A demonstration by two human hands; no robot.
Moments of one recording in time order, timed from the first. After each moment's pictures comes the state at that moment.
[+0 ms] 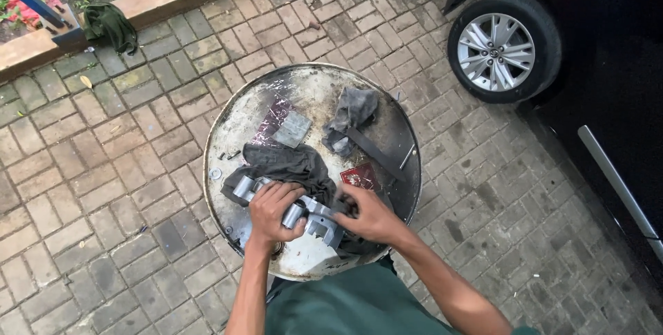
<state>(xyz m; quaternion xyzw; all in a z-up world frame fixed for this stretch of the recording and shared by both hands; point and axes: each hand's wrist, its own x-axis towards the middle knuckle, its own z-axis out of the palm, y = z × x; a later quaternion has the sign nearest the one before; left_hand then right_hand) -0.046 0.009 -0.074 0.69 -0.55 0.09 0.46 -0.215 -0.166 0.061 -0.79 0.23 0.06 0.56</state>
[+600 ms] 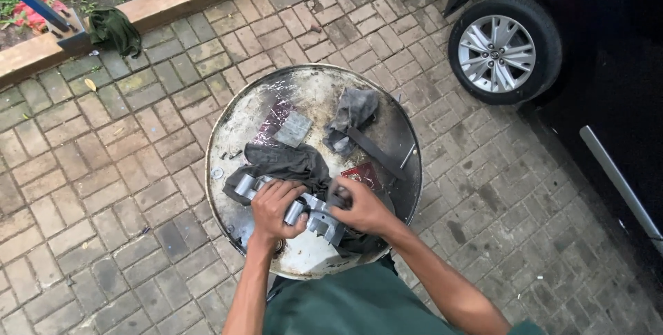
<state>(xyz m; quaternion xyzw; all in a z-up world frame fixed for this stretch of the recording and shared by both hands) -0.045 0.006 -0.093 0.69 -0.56 0.10 0.45 -0.207 -0.163 0.027 -0.77 0.23 0.02 0.60</state>
